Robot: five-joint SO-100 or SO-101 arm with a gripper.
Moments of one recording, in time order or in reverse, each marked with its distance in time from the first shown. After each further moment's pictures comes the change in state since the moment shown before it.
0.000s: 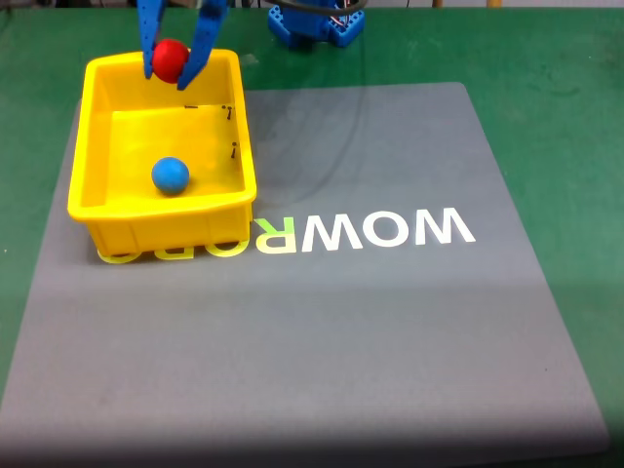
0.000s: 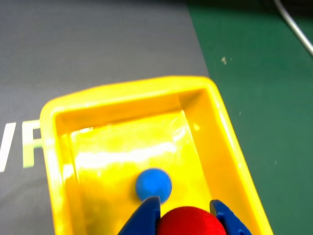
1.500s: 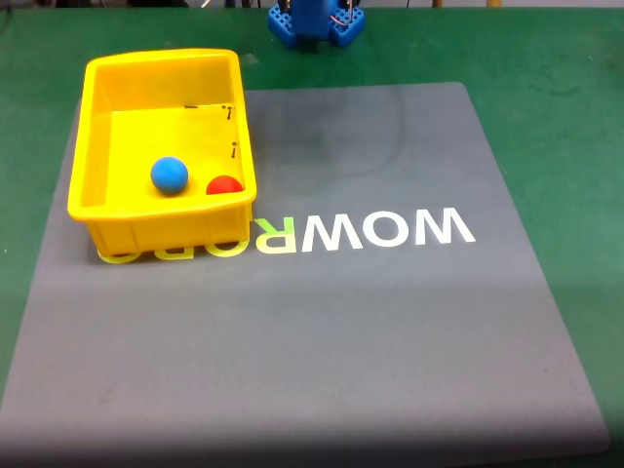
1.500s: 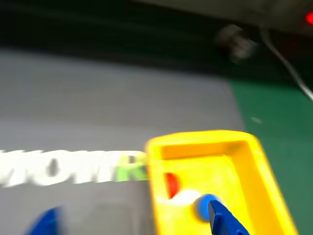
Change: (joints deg) arm -18.3 25.8 4.8 10.2 7.7
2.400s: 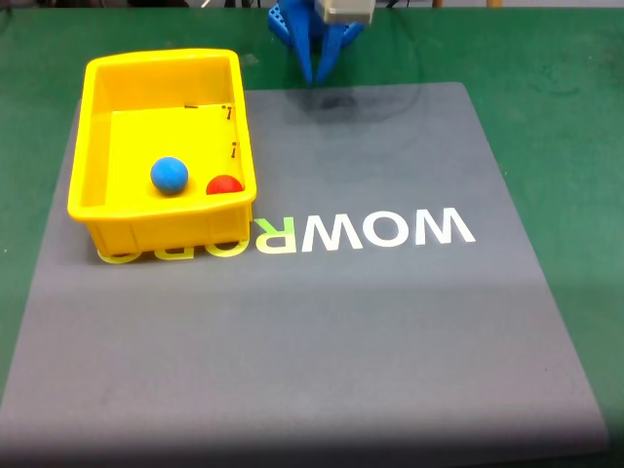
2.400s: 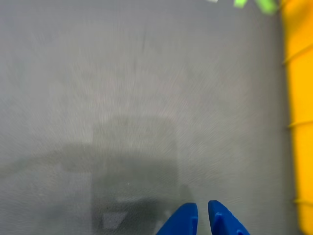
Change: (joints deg) arm -6.1 51.5 58.6 15.4 0.3
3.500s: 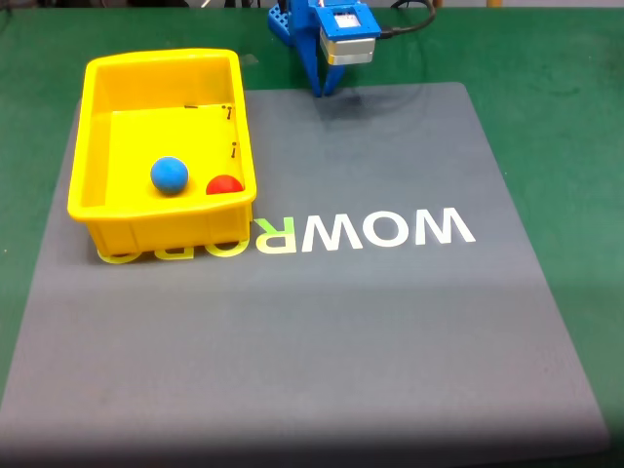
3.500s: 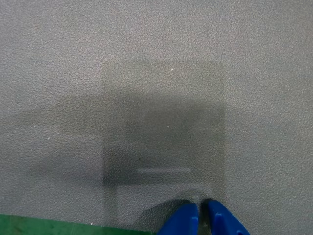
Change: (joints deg) arm -4.0 4.8 8.2 10.1 5.4
